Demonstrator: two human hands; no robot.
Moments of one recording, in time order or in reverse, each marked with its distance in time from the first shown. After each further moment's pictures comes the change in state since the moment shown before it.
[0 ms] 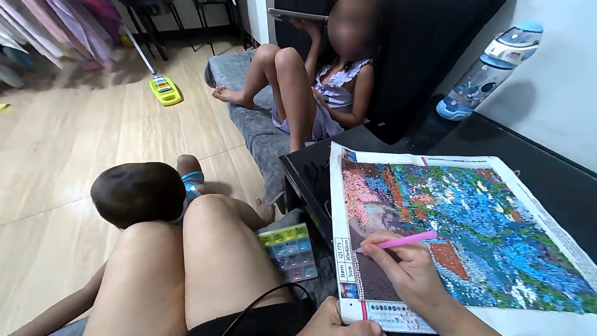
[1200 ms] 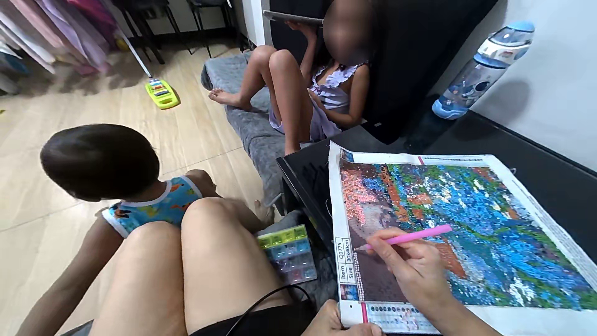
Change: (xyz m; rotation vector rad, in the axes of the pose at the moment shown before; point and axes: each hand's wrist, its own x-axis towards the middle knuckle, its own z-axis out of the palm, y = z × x) left_hand -0.002 -0.001 0.002 -0.019 0.003 0.030; right_hand 0.002 -0.010 -0.002 0.111 0.118 0.123
